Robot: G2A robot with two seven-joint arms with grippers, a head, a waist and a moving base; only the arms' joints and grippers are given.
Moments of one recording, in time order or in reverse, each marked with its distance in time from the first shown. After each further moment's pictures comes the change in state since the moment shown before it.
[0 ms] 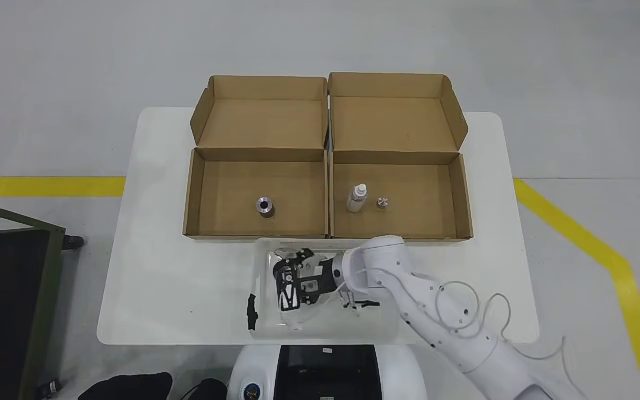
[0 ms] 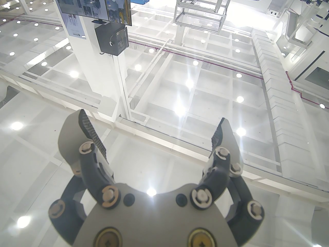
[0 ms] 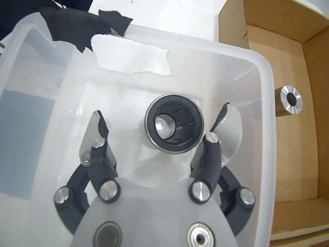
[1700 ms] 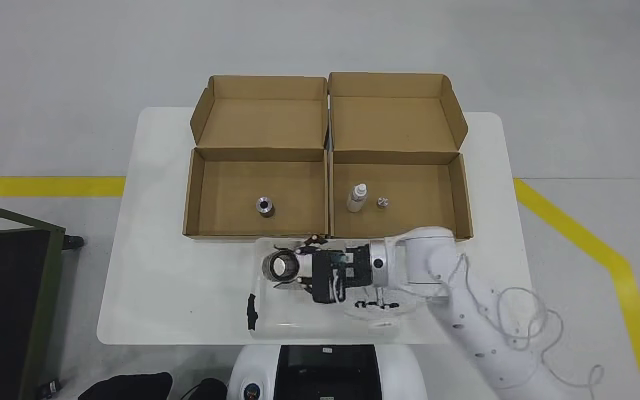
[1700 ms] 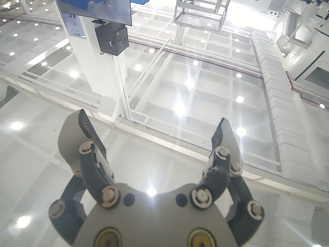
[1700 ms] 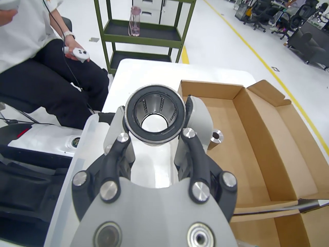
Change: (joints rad) left arm 0.000 0.000 0.000 0.000 0.000 0.000 0.000; right arm -0.118 0.069 0.252 -0.300 0.324 -0.078 -0.097
